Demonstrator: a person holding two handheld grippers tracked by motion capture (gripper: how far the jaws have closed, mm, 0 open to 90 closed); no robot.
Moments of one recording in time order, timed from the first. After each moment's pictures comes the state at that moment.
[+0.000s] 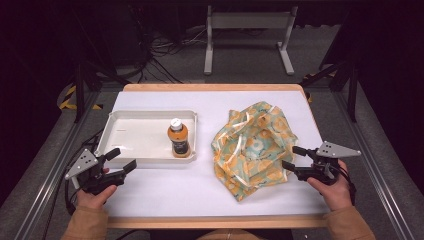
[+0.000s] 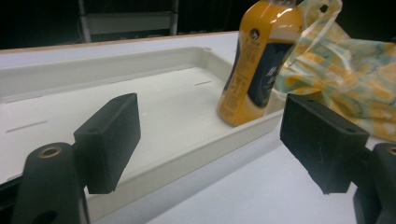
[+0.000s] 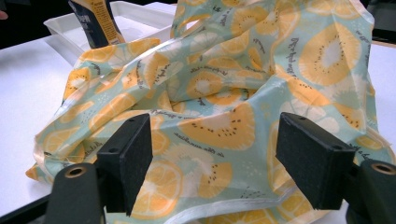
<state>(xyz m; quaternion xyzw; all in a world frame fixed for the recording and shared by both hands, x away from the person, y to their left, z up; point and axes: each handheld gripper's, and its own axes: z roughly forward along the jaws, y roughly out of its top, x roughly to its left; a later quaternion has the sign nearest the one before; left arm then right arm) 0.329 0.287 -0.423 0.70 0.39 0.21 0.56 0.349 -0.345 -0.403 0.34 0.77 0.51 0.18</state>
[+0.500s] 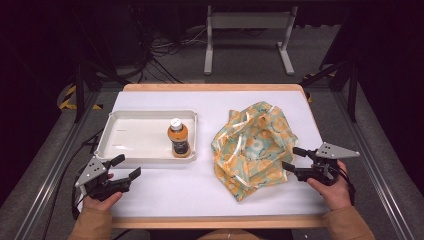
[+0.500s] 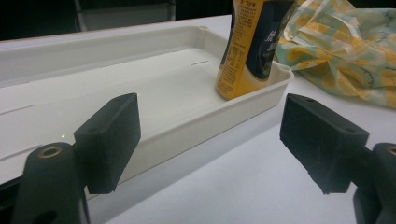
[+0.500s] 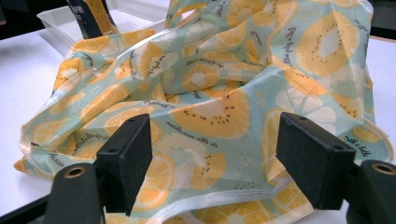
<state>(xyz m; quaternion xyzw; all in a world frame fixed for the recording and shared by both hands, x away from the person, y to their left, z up) 0.325 0.278 -0.441 0.72 0.37 0.21 0.54 0.350 -0.347 -0.410 0.34 0.77 0.50 0.18</state>
